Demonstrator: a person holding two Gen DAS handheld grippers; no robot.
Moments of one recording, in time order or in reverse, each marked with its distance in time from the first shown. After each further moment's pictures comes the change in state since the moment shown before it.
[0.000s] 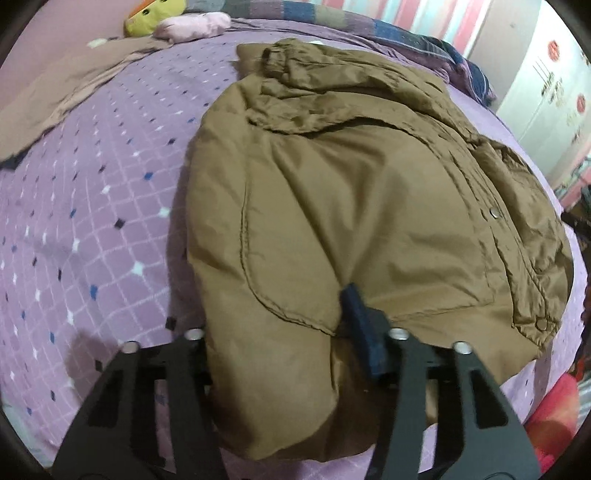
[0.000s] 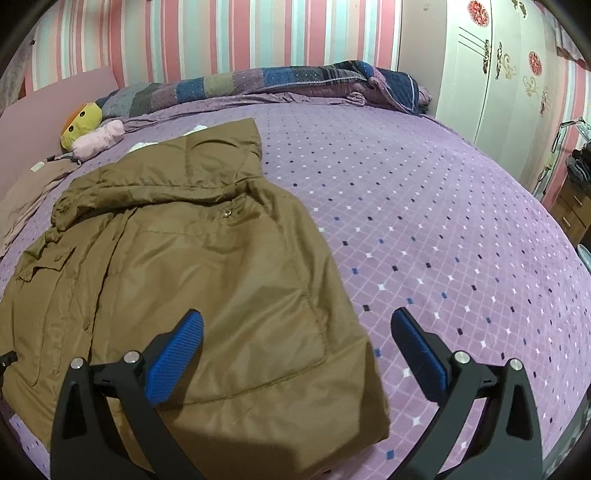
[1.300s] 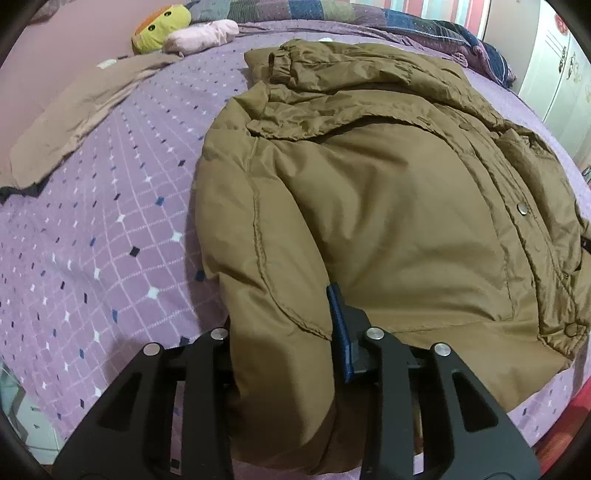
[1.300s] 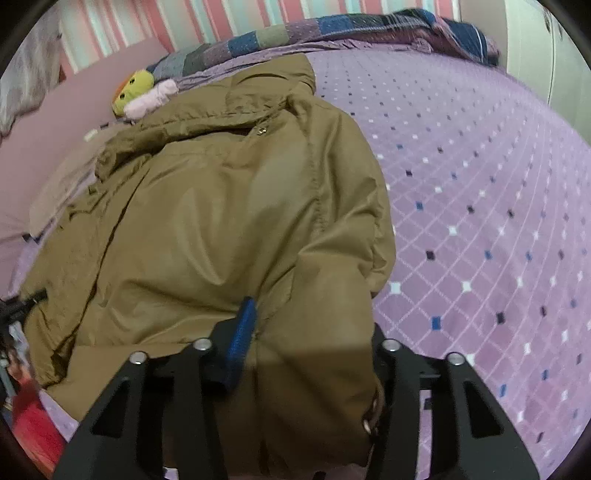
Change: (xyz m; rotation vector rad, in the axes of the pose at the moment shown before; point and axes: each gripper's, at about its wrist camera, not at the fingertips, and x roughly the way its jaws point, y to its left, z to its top) left arm 0.007 -0.019 0.010 0.036 0.002 0.163; right arm 0.064 -0.011 -0.033 -0.060 0.197 0.302
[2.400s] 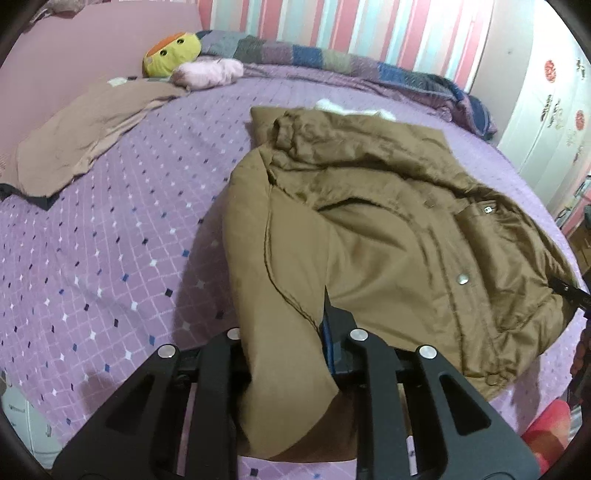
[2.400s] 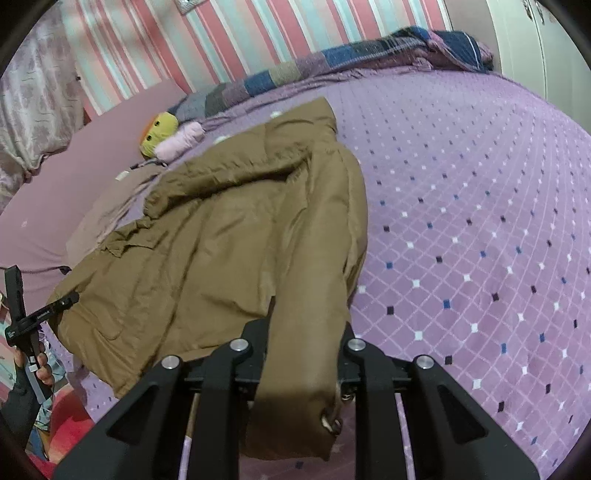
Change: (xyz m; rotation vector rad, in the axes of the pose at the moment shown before) left arm -0.078 0.026 0.015 -0.084 -0.179 -0.123; right arm -0.080 0.012 -0.013 0.090 -0.141 0.147
